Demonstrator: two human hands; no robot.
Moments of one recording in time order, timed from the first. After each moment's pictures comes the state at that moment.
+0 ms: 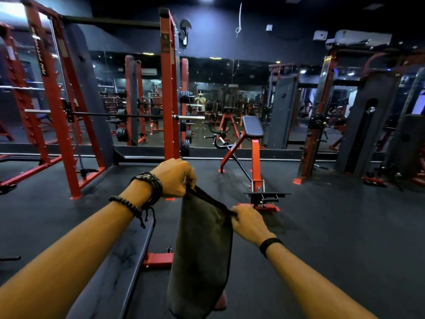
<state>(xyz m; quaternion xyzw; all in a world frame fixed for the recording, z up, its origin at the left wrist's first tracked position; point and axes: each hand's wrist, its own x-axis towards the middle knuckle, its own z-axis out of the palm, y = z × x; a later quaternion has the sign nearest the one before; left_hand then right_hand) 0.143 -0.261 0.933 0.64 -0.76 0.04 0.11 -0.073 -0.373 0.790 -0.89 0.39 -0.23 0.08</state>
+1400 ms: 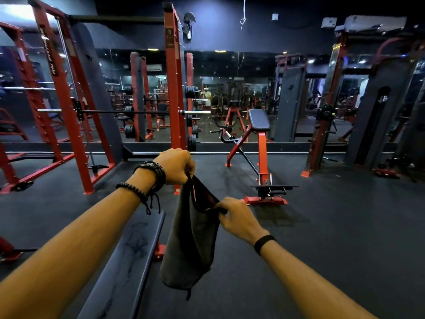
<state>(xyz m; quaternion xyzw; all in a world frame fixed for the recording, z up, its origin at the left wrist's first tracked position) 0.150 -0.249 0.940 0.69 -0.72 0.04 0.10 -0.048 -0.339 0.778 -0.90 0.23 -0.36 0.12</state>
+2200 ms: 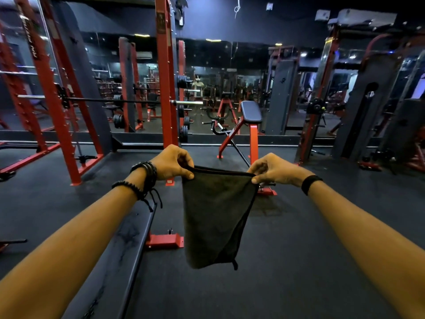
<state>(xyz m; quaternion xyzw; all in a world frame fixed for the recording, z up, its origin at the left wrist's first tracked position) 0.161 -0.256 0.904 0.62 -0.69 -0.18 0.33 -0.138 -0.387 0.901 -0.87 0.34 -0.16 0.34</state>
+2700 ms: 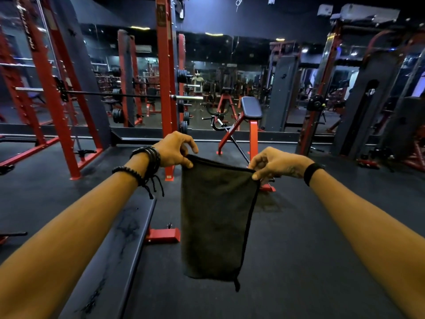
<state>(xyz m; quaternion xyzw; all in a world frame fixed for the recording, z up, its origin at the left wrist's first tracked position) 0.158 -0.256 0.921 0.65 -0.70 -0.15 0.27 -0.131 -0.382 0.911 -0.83 0.36 -0.10 0.41</state>
